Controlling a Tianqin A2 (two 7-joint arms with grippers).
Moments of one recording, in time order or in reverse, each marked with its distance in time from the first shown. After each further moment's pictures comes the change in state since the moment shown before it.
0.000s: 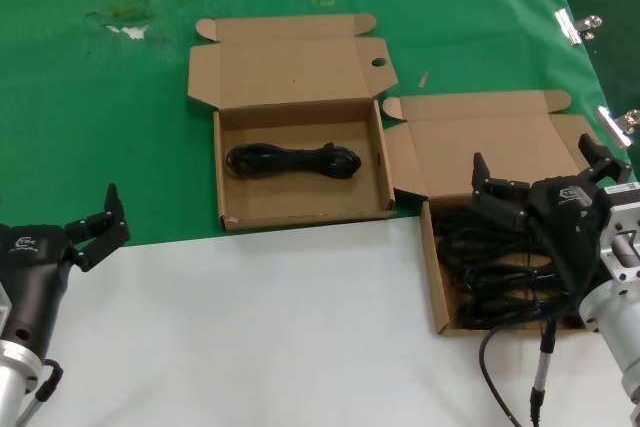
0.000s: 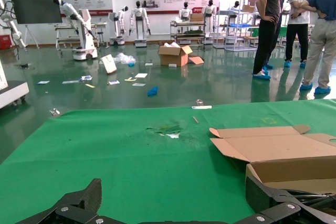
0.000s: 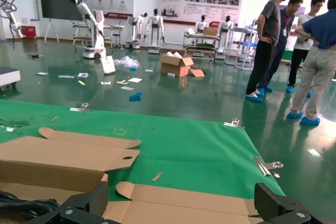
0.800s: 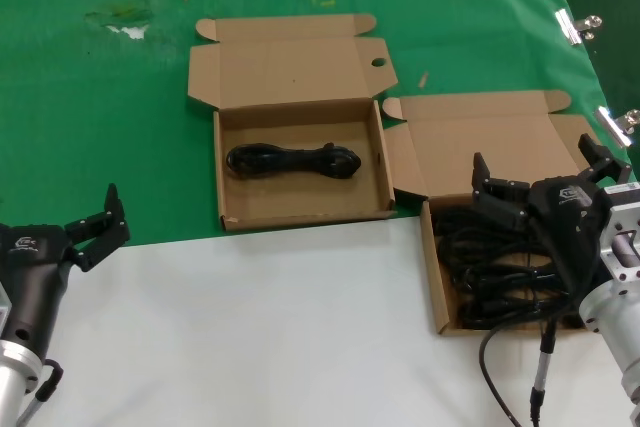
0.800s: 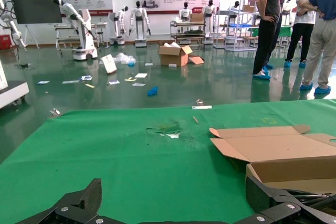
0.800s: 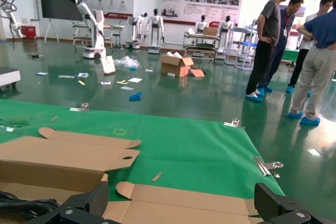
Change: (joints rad) left arm 0.000 0.000 0.000 0.000 0.000 0.000 0.000; right arm 0.000 0.000 0.000 0.000 0.000 0.000 0.000
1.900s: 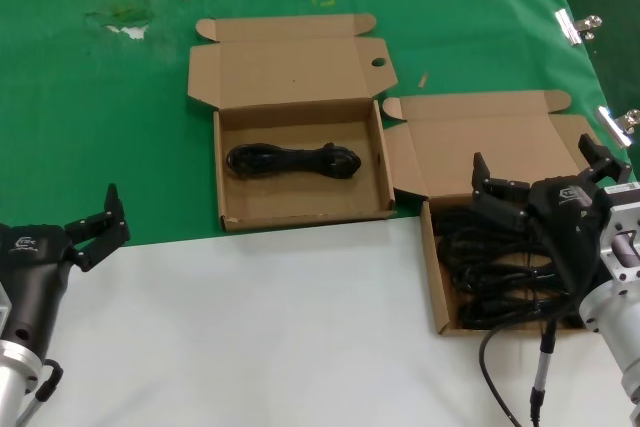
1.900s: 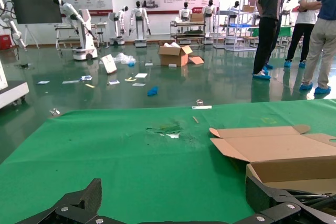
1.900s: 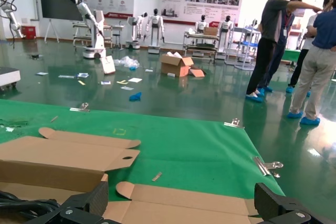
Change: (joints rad) left arm 0.000 0.000 0.000 0.000 0.000 0.000 0.000; right arm 0.000 0.000 0.000 0.000 0.000 0.000 0.000
